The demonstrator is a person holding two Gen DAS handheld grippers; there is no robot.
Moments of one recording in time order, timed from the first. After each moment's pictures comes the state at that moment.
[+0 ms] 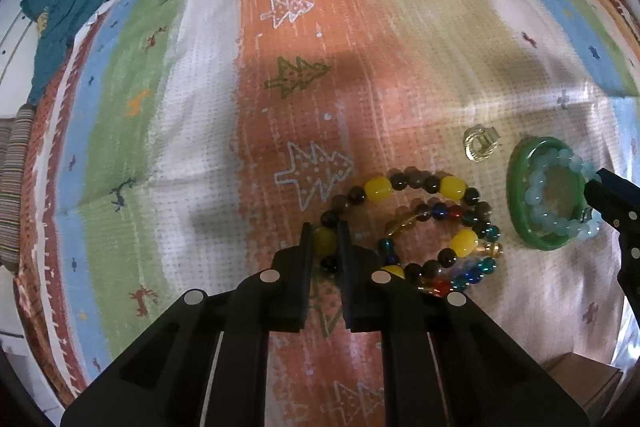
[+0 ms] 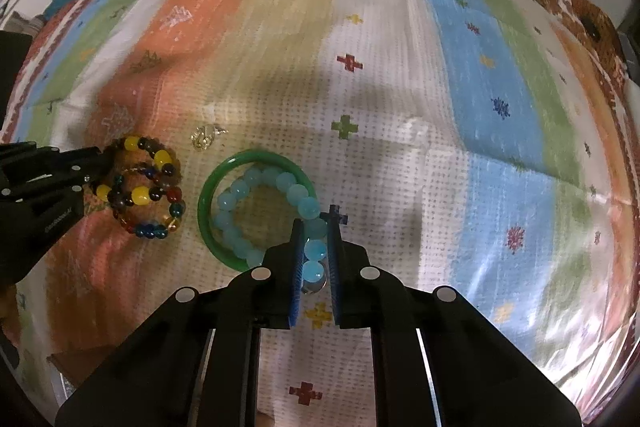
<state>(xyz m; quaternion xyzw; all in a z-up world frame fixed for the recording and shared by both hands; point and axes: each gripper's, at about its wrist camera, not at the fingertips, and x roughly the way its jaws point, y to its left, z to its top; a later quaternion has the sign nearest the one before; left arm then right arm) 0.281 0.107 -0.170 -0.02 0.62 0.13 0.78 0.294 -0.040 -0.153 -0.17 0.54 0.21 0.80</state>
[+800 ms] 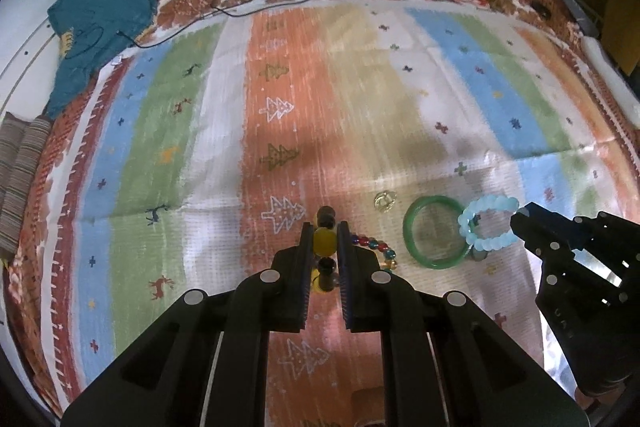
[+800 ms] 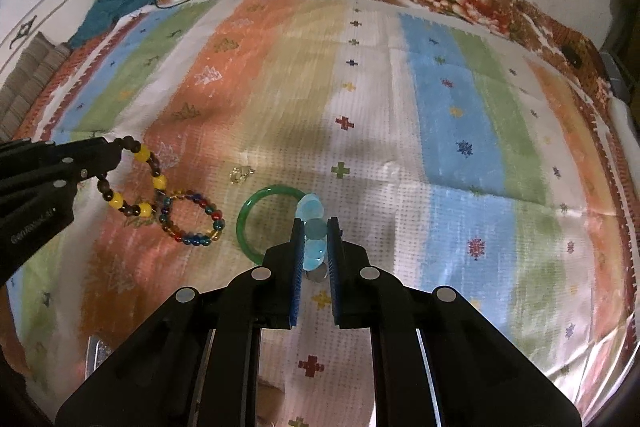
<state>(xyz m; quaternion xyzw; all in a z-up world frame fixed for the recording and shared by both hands) 0.247 0.077 -0.076 -0.06 0.51 0.12 0.85 0.265 -0.054 -0.095 -0.14 0.47 0.22 0.84</state>
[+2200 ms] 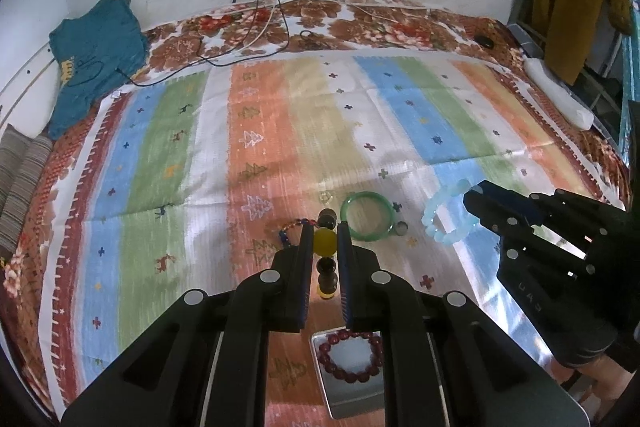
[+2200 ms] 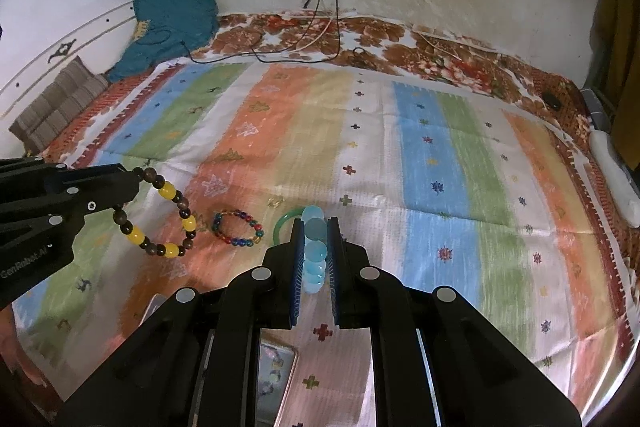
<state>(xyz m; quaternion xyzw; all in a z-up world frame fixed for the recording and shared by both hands) 0.157 0.037 -0.011 -0.07 0.43 0.06 0.90 0.188 -0.089 -0.031 -0.13 0.37 0.26 0.88</state>
